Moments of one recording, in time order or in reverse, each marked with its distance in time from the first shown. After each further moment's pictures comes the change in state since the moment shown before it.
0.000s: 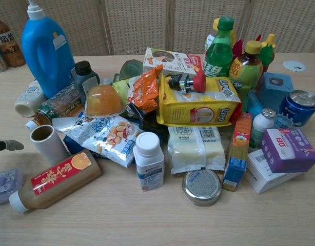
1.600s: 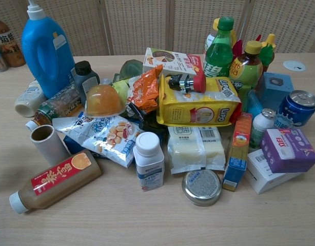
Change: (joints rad) left arm 0.027 0.086 0.036 -0.035 0.205 0.196 -0.075; right arm -0.004 0.005 0.004 0.000 0.001 0.007 0.012
